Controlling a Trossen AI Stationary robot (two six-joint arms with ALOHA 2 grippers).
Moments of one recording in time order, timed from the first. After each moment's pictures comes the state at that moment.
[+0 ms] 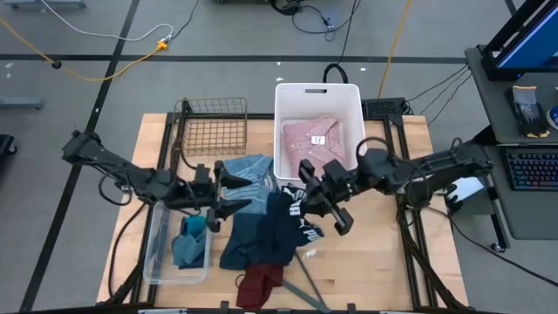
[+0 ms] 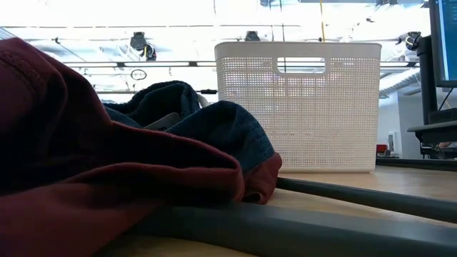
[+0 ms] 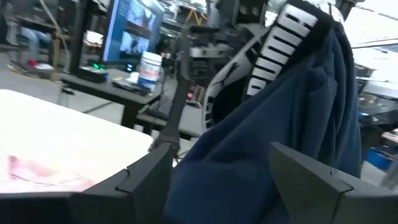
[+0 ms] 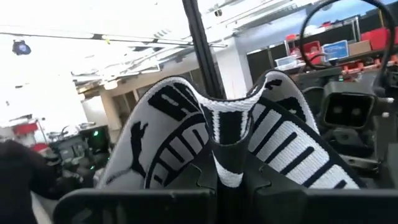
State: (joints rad) left arm -0.43 1.09 0.87 0.38 -0.47 -0.25; right arm 0.23 1.40 1.29 0.39 -0.24 0.35
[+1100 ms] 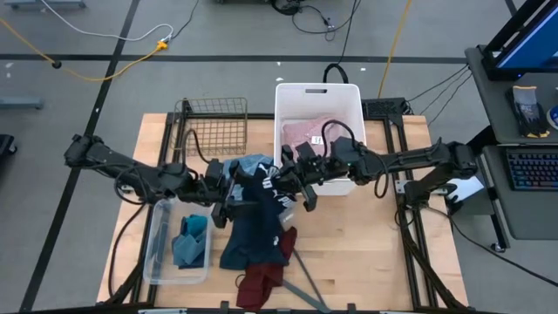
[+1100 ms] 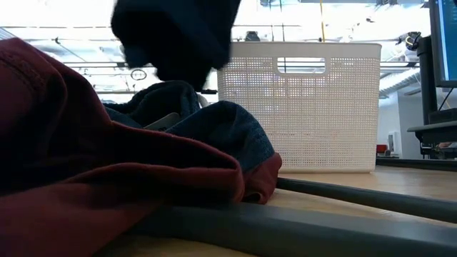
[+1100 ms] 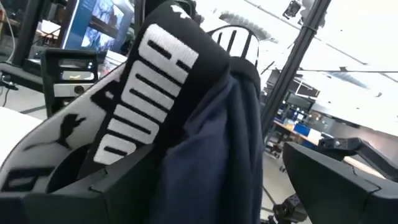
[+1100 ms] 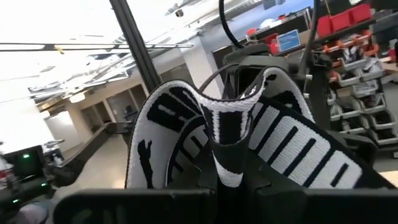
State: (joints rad) left arm -0.31 1.17 0.87 0.53 -0.23 -0.36; right arm 0.06 1.54 1.29 0.49 -0.27 0.45
